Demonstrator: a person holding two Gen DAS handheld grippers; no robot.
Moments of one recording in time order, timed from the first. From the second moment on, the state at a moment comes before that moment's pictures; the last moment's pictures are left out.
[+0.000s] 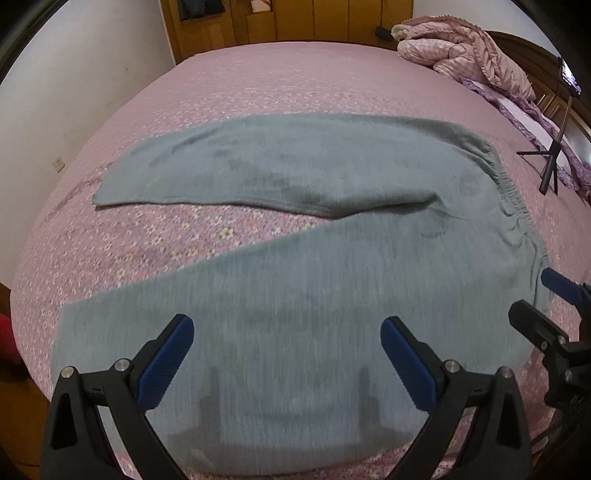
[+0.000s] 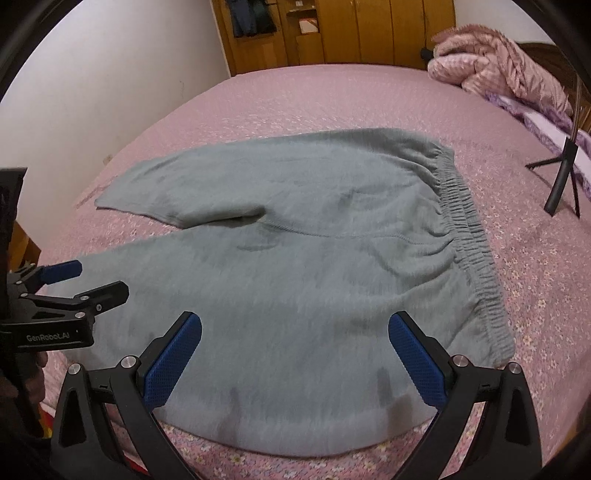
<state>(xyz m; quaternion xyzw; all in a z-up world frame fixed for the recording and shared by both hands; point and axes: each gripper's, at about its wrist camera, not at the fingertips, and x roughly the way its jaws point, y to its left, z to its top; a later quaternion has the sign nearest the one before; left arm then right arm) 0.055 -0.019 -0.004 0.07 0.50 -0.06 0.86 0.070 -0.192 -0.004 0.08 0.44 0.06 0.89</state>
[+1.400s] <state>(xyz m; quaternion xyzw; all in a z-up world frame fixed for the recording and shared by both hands) 0.259 -0.031 -0.009 0.12 0.52 -0.13 0.84 0.250 -0.266 0.010 -0.02 0.47 0.05 0.88</state>
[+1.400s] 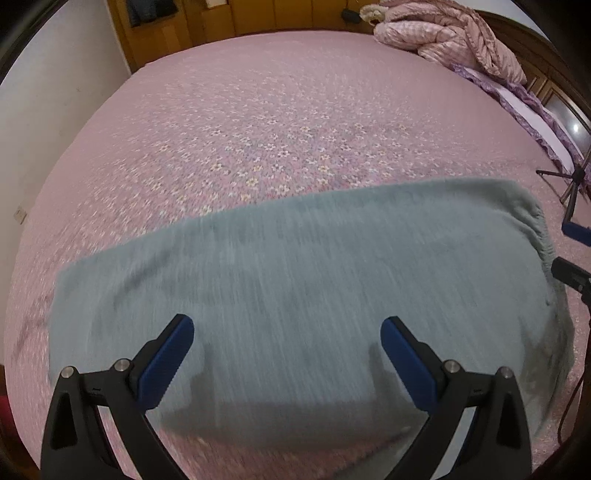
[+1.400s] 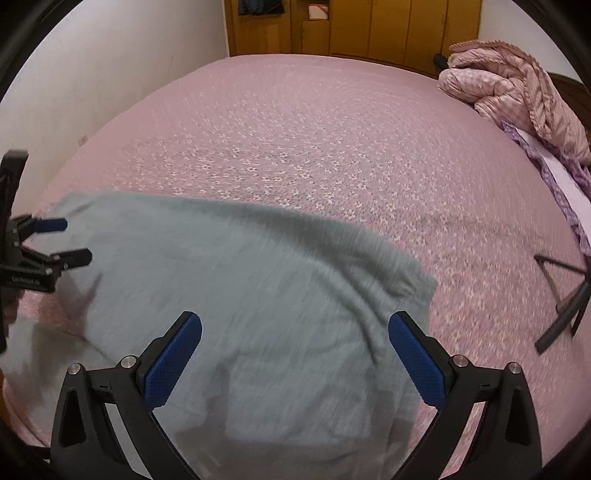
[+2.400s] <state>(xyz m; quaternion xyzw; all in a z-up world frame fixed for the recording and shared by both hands) 0.391 -0.020 -0.058 0.15 0.54 -0.21 0.80 0.349 -0.297 -0.051 -0.01 0.53 0.08 0.84</state>
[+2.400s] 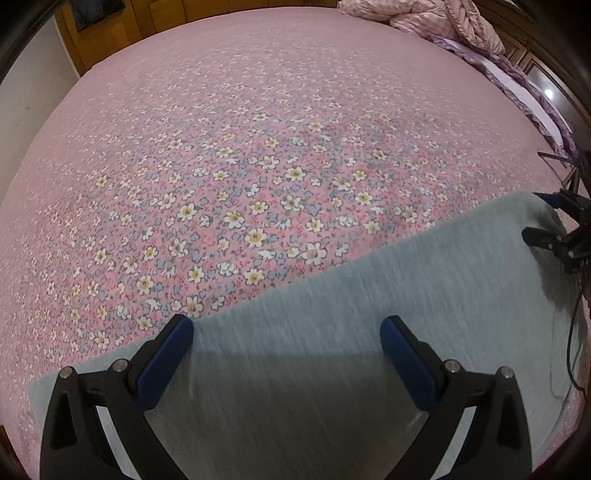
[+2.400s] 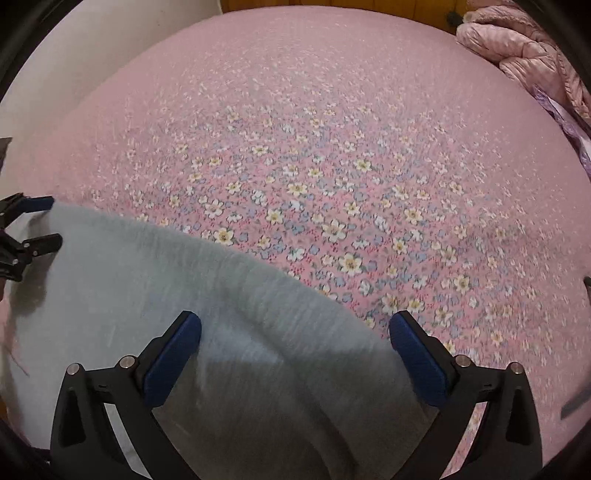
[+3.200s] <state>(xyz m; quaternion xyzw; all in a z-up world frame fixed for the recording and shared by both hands) 0.367 -0.065 -0.048 0.16 0.52 -0.21 0.81 0.317 -0.284 -0.032 -0.01 0.49 0.09 0.87</state>
